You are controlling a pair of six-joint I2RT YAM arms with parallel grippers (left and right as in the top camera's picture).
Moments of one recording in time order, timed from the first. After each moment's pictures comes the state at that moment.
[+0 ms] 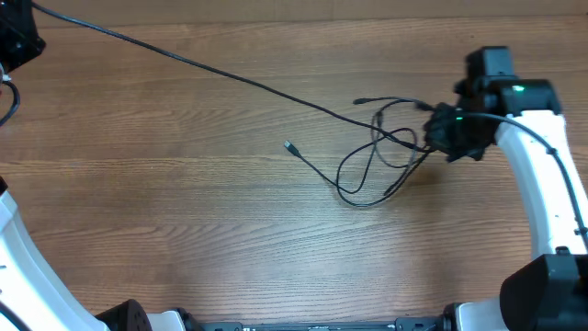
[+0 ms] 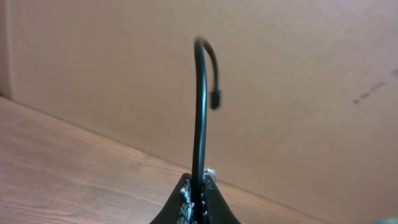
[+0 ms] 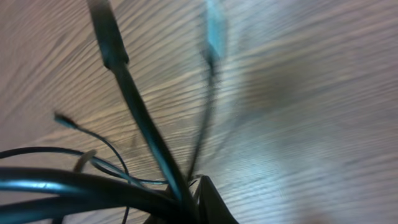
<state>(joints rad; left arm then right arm) 0.42 1.54 2.35 -1.07 0.43 -0.41 -0.05 1.64 1.49 -1.22 -0.19 0.41</state>
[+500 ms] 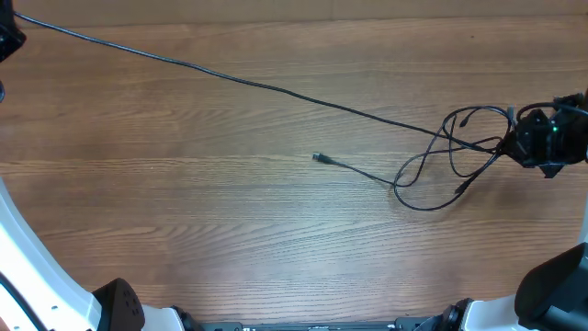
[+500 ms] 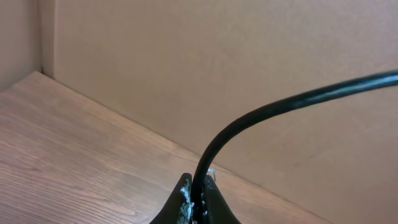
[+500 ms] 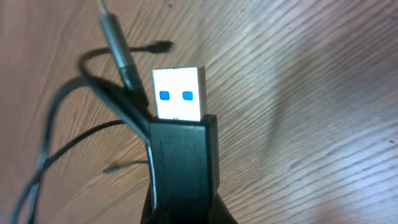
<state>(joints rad) 0.49 1.63 2.35 -1.09 0.40 -0.38 -0.47 1.64 1.49 -1.23 -0.38 0.32</state>
